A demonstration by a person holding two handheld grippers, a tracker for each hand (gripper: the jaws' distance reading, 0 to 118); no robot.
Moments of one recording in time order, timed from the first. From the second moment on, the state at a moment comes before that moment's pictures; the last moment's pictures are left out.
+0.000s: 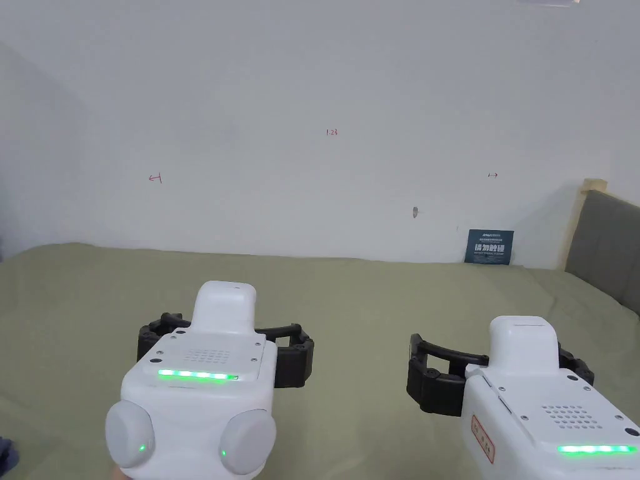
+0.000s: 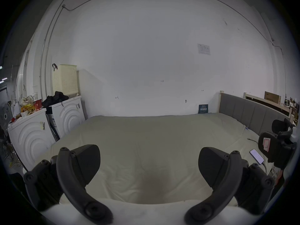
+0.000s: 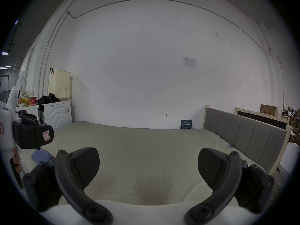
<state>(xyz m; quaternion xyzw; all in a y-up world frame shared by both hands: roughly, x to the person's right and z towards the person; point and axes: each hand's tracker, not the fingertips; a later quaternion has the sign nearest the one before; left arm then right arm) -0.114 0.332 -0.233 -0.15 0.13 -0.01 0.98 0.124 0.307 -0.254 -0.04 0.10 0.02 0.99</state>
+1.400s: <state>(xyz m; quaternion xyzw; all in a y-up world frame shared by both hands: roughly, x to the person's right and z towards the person) -0.124 0.333 -0.228 -0.14 0.11 0.04 0.98 0.124 0.302 -0.253 -0.05 0.10 0.01 0.99</state>
